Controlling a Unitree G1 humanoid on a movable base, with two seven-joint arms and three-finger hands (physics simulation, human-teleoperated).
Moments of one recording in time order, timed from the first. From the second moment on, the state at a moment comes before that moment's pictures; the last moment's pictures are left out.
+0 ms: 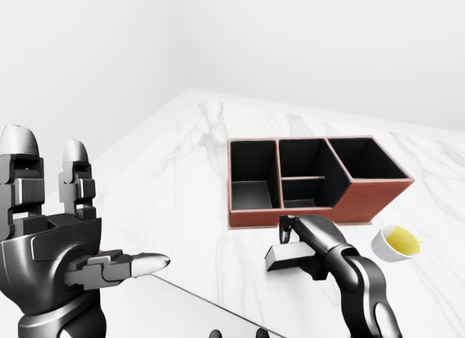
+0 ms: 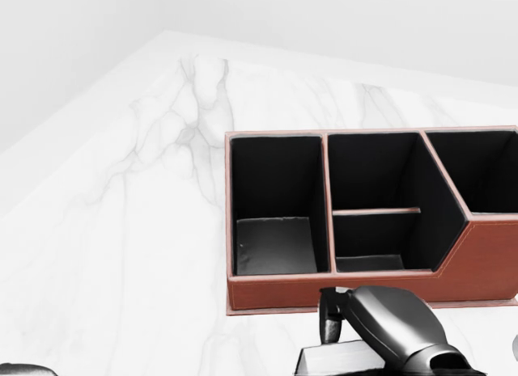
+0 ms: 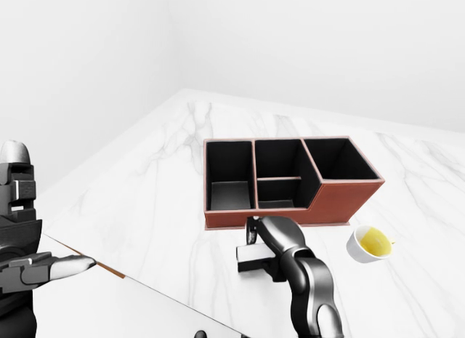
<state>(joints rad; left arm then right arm) 0.27 -0.04 0.32 -0.96 -0.38 0.09 -0.13 0.18 -0.11 0.05 -0.45 -1.11 0.09 0.70</state>
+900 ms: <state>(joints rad) 0.28 -0.05 0.32 -0.96 -0.37 0.09 -0.14 -0.23 -0.26 0.08 -0.77 -1.12 0.09 0.70</state>
